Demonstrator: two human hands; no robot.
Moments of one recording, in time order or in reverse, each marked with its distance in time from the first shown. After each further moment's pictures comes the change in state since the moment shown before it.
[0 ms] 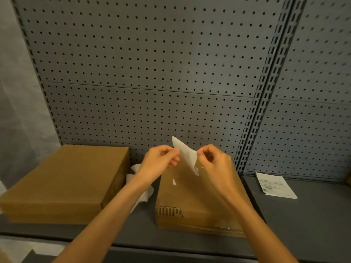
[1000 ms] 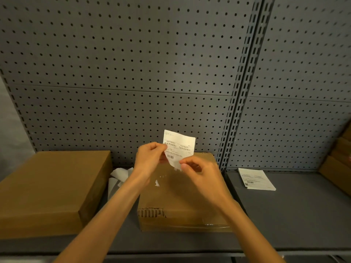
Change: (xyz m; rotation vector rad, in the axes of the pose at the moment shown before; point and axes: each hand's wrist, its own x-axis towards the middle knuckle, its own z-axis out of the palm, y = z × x) left_hand 0.011 0.013 0.033 -0.219 0.080 -0.113; right_hand -0.021 0.015 -0.019 0.034 -0.144 0.005
